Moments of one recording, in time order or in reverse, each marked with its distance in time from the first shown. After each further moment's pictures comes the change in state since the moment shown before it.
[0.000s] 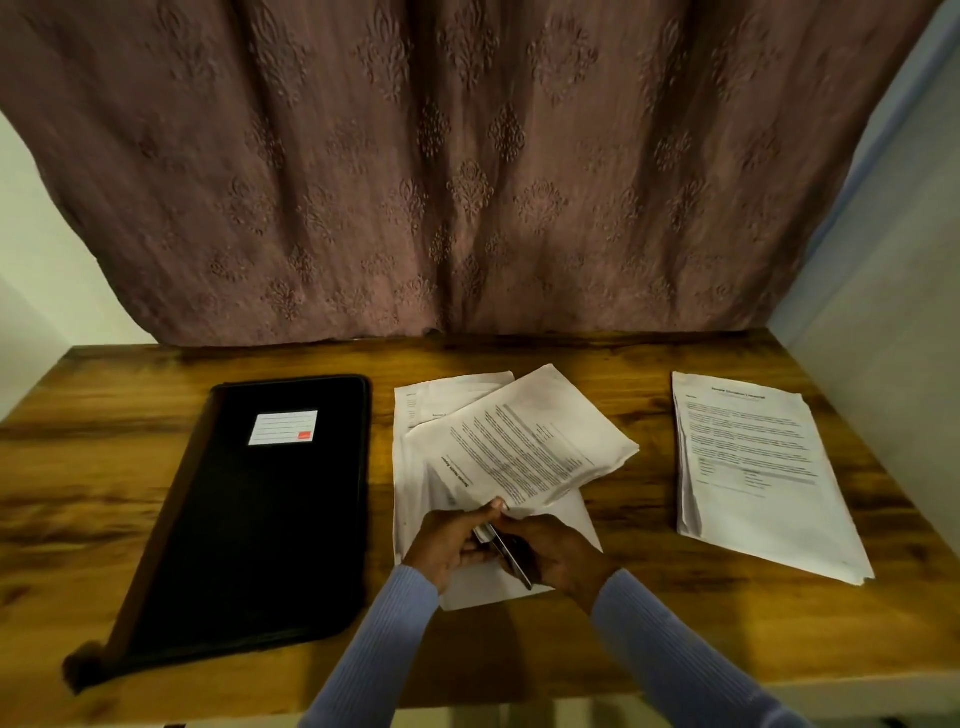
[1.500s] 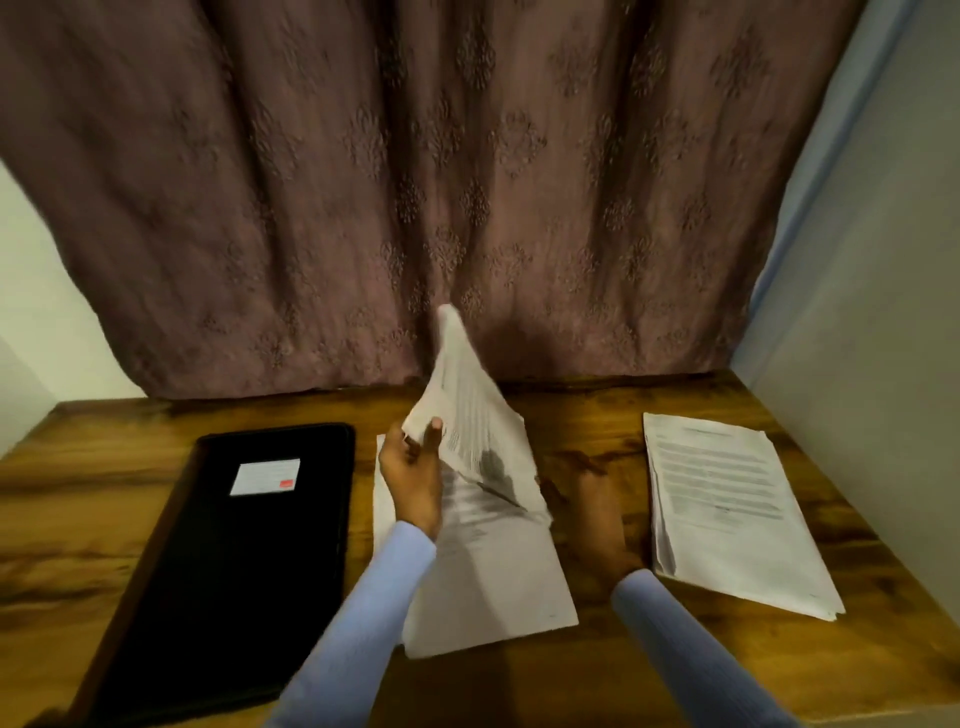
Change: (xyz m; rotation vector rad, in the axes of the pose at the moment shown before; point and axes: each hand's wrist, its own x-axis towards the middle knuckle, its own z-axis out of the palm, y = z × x) left_hand -0.014 0.088 0.041 -0.234 0.326 0.867; right_hand -0.044 -0.057 -0.046 -1.088 0.645 -0.922
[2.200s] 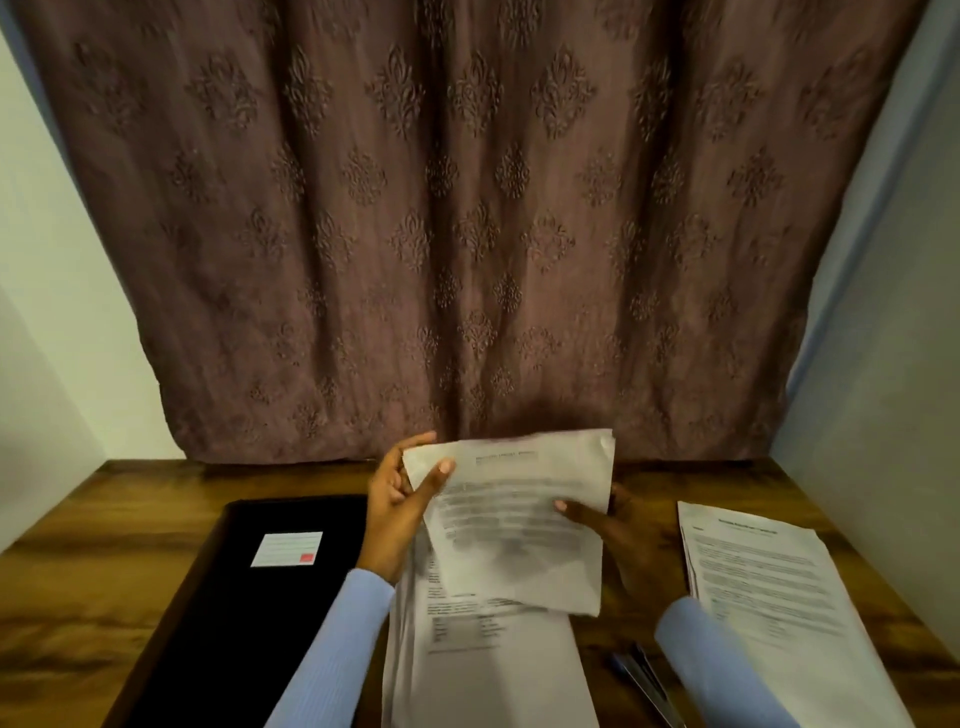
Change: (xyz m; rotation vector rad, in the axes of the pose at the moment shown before) left_hand 0.043 0.047 -0.020 0.006 -0.330 0.095; right_hand 0.058 -0.018 -0.042 1.180 -0.166 0.109
